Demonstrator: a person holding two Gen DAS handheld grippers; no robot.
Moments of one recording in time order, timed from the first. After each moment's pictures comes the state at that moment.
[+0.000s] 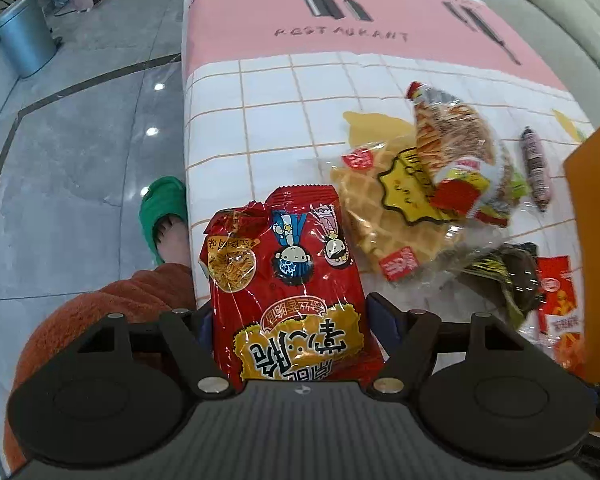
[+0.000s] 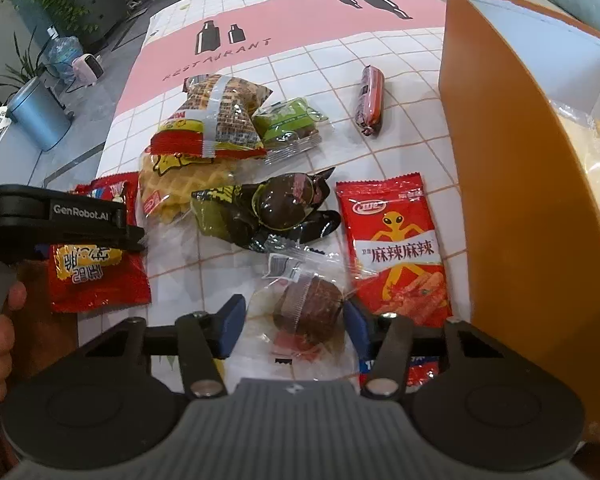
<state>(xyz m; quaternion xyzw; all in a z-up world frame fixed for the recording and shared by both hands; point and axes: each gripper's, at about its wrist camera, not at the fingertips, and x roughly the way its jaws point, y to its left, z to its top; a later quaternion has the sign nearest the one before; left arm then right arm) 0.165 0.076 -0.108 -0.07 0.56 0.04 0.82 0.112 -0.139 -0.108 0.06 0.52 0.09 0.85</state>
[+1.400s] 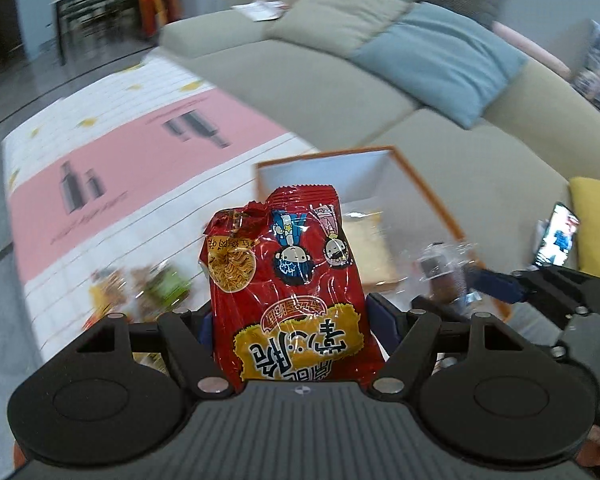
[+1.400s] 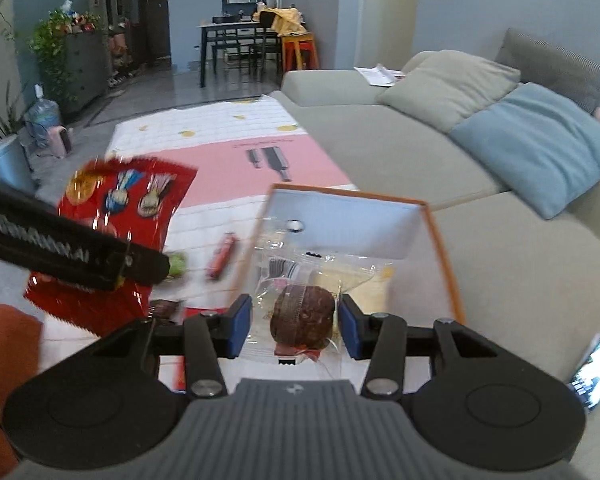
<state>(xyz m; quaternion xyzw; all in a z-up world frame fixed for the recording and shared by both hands) 0.121 -0.135 0.057 0.06 0.45 -0.21 0.87 0.039 -0.289 0.038 -0.03 0.36 0.02 0.93</state>
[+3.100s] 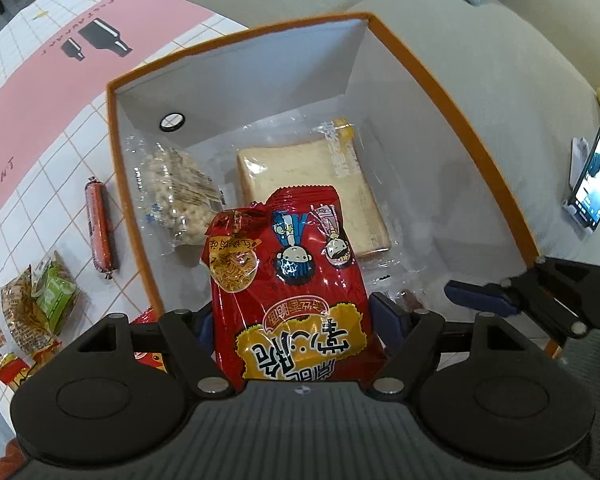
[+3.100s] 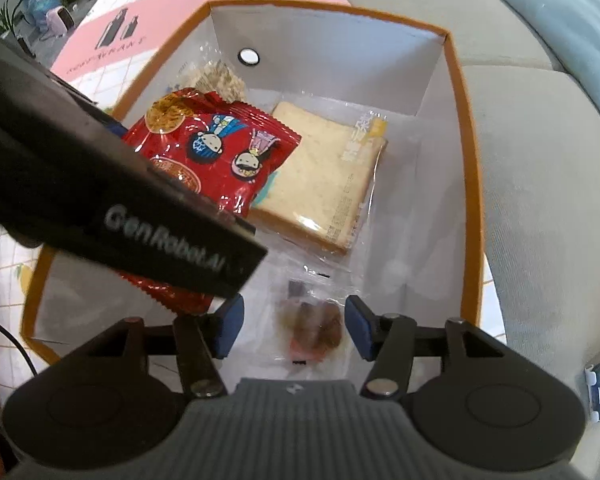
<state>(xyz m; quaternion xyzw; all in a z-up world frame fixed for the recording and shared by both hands) 0.209 -0.241 -0.050 0.12 0.60 -0.22 0.76 0.136 -0.350 -0.059 -0.02 0.57 0.08 0.82</state>
